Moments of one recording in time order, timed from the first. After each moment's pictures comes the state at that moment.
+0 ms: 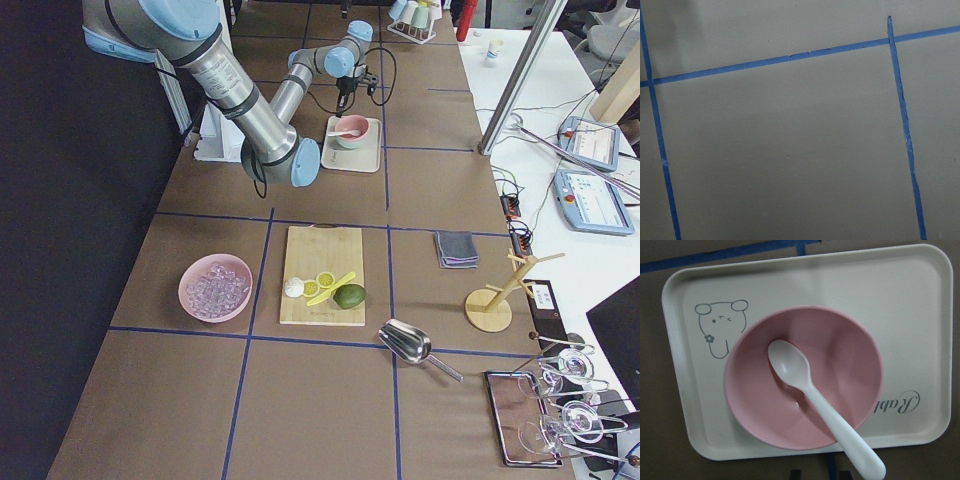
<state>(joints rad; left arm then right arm) -1.16 -1.50 -2.16 -1.44 -2.25 -0.40 0.56 -0.62 1.53 -1.82 2.10 1.30</state>
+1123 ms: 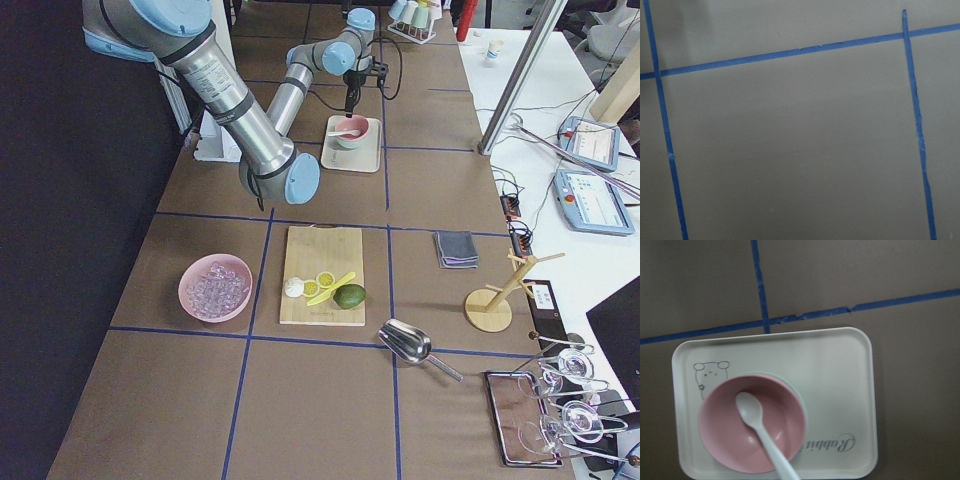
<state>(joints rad) -1.20 -1.50 -2.09 -1.43 -2.26 -0.31 0.70 -0.84 1.87 -1.84 2.06 1.20</state>
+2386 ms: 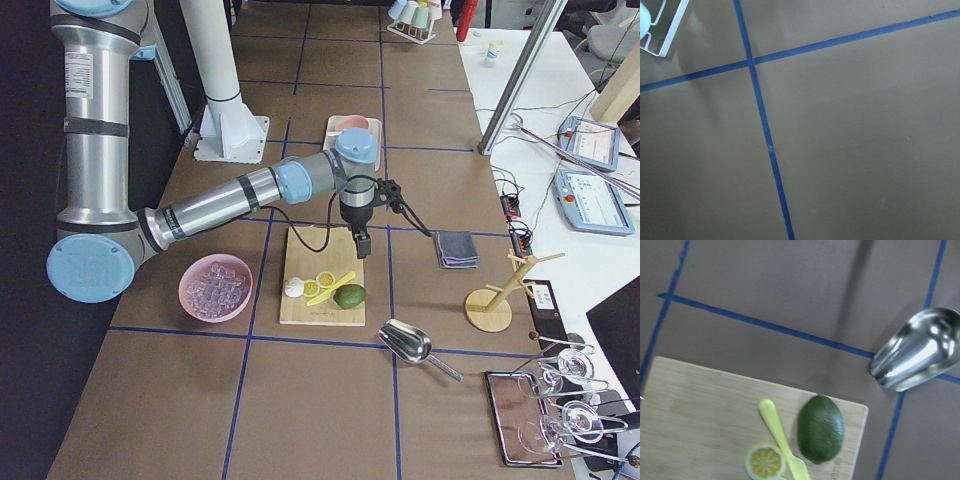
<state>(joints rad) -1.40 -1.46 -1.91 -1.44 -2.27 0.01 1.34 -1.65 1.97 -1.60 2.24 0.08</state>
